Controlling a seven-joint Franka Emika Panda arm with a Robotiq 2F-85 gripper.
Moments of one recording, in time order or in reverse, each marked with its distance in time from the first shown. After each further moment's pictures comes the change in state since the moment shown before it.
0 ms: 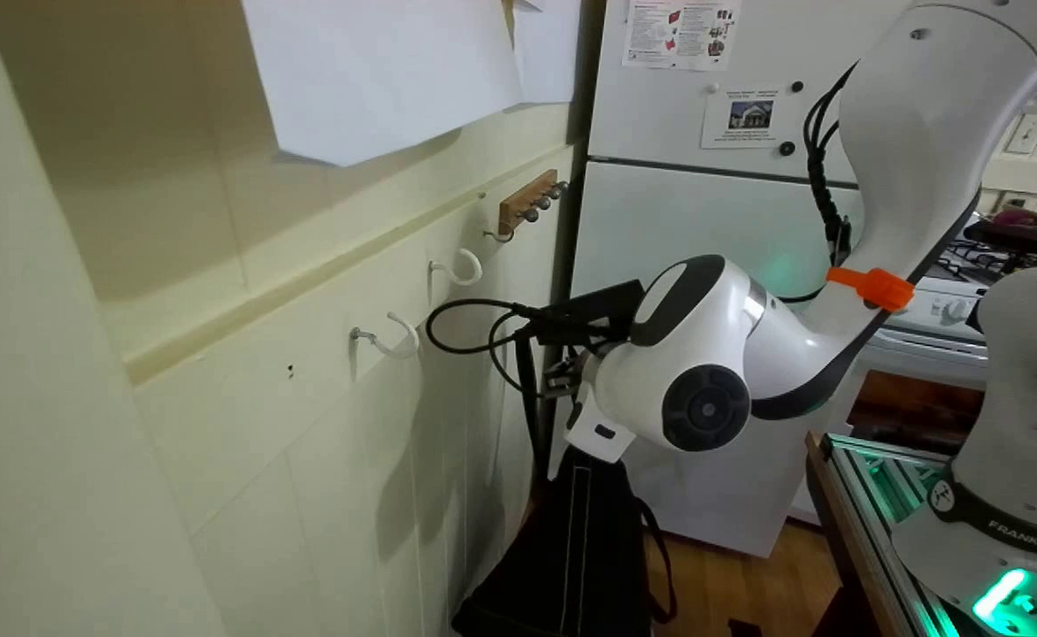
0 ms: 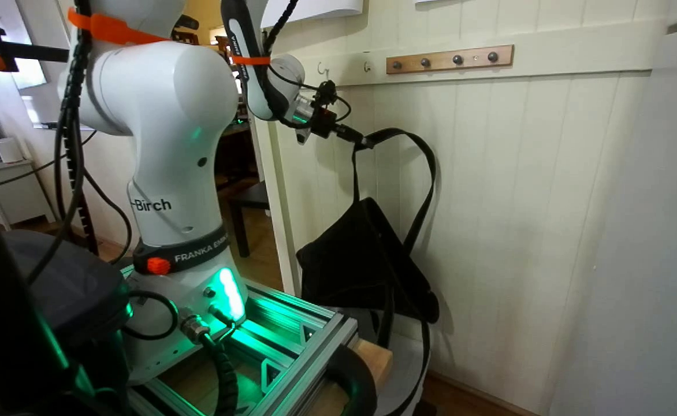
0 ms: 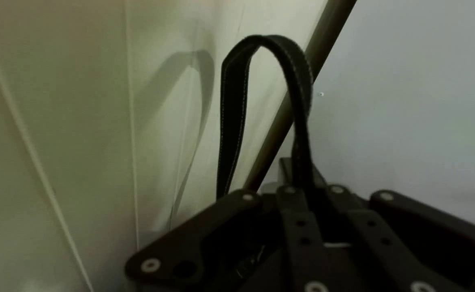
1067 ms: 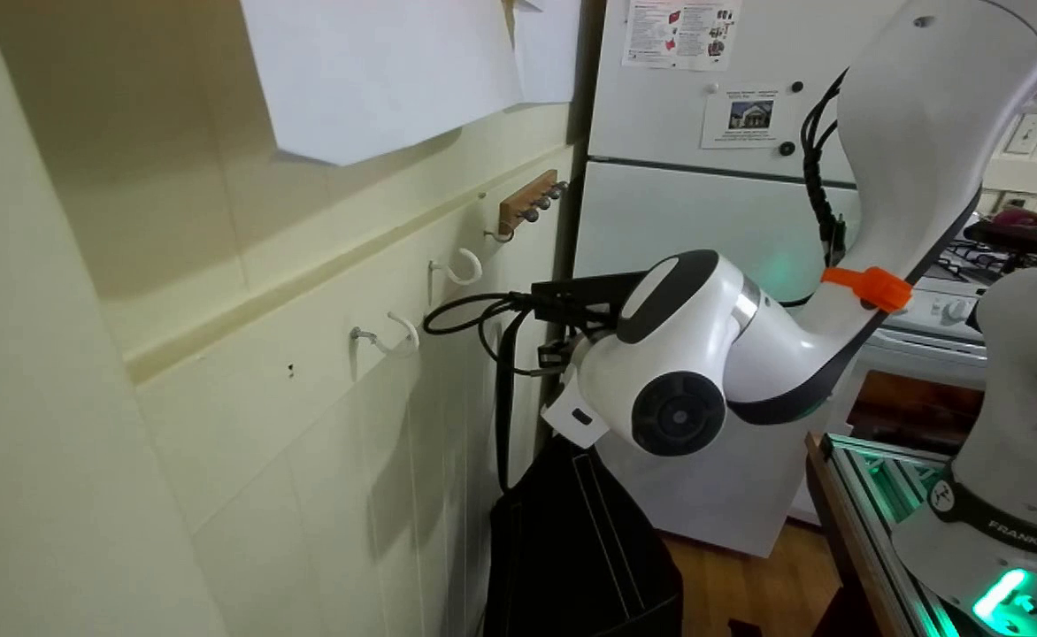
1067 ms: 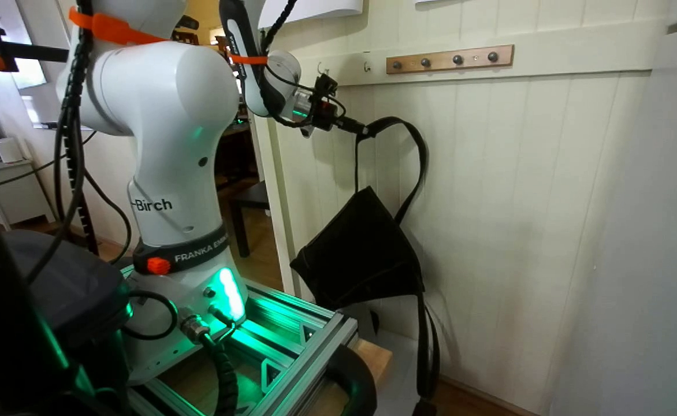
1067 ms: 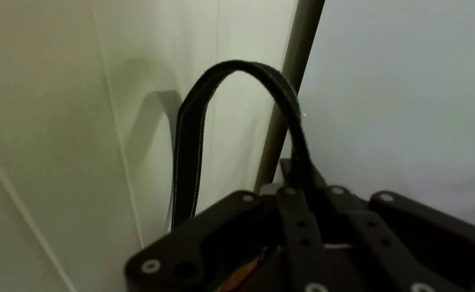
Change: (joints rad) arm 0.018 0.022 0.019 0.060 0.035 -0.148 0.138
